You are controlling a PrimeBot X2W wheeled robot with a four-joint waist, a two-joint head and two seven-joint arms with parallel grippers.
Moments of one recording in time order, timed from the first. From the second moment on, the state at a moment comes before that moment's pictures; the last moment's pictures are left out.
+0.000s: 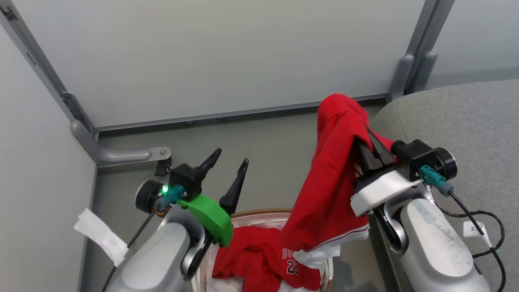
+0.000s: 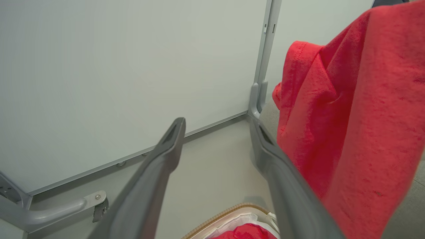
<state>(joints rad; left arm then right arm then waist) -0.55 0.17 -0.75 0.62 -0.58 -0.11 -0.26 -0.41 -0.05 0.20 0.33 0.13 0.13 -0.26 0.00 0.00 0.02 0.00</state>
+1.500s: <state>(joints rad) -0.27 0.06 -0.58 0.38 -0.35 -0.13 -0.26 -0.41 -0.05 -0.07 0.26 -0.04 0.13 -0.26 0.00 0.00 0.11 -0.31</state>
